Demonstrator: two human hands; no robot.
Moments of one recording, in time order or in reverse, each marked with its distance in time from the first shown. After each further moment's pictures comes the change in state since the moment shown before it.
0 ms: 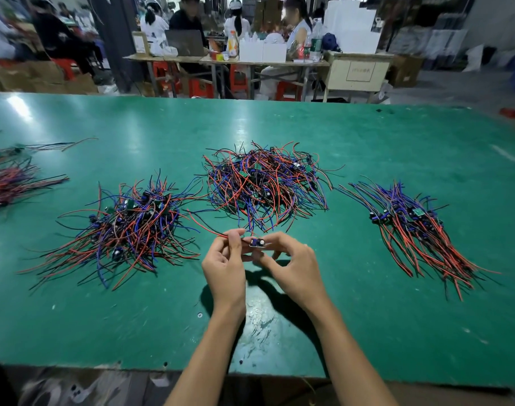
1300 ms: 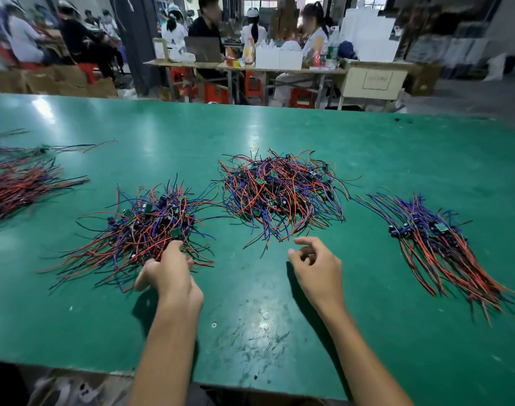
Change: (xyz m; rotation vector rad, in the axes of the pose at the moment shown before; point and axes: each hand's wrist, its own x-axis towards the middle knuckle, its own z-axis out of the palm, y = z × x) left_hand 0.056 0.062 -0.059 -0.131 0.591 -0.284; right_hand 0.017 0.014 0.005 -0.074 0.231 0.276
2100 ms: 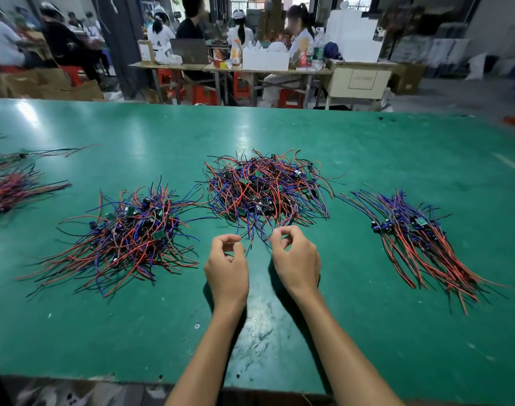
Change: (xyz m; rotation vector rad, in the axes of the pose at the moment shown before) left_hand -0.042 -0.086 0.028 0.612 -0.427 0.499; right_hand 0.012 -0.014 0.008 -0.193 0.100 -0.057
